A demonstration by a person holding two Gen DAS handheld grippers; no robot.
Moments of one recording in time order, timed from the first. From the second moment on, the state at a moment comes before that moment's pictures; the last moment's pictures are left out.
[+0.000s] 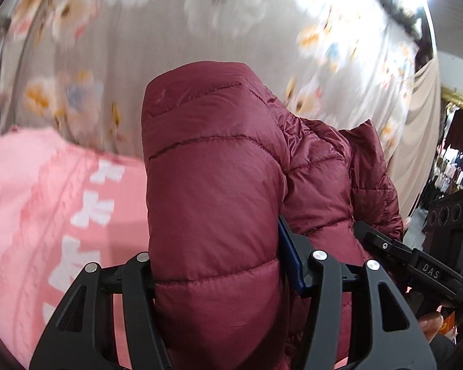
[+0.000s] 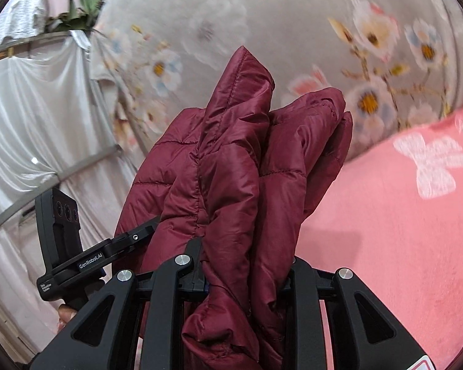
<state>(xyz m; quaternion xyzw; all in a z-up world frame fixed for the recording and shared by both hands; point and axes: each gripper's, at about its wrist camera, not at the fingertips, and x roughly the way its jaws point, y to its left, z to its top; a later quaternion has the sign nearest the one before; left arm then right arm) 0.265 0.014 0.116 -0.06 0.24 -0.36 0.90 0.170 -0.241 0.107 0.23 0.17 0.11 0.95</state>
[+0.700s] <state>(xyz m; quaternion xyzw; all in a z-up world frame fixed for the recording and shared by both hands) 0.310 -0.003 -0.022 -0.07 0.34 -0.30 0.89 0.216 -0.261 -0.025 0.27 0.29 0.07 0.91</state>
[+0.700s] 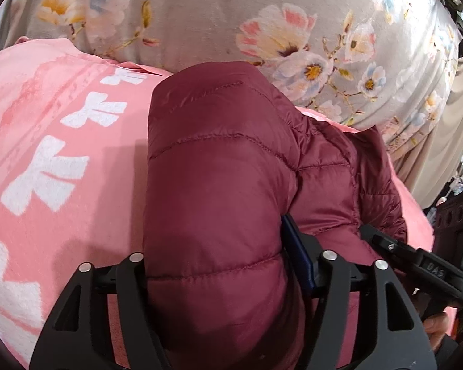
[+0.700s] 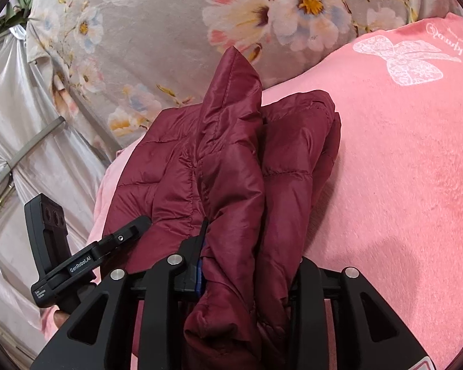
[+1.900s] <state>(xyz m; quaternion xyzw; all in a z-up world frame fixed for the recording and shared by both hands) 0.237 -0.016 -0.017 0.00 0.34 -0.09 0.94 0.169 -0.216 -0.025 0.17 0.33 -0.05 0.93</state>
